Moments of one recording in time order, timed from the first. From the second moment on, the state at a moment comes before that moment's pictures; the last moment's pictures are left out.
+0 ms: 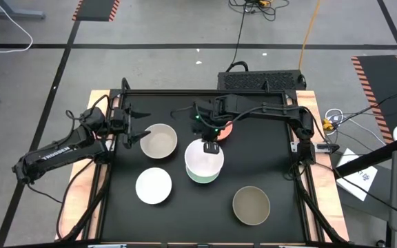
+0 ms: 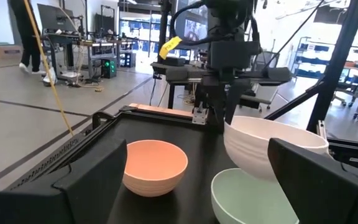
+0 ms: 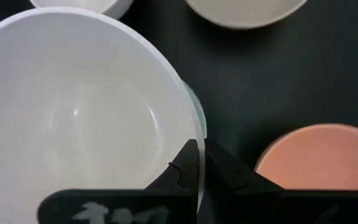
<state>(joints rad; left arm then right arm) 0.54 0.37 0.30 0.09 0.45 -0.11 -0.12 1.97 1.99 -1.21 -0.21 -0.06</state>
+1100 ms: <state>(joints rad) 0.54 0.37 0.30 0.09 0.45 -0.11 -0.11 1.97 1.83 -1.12 -0.16 -0.04</state>
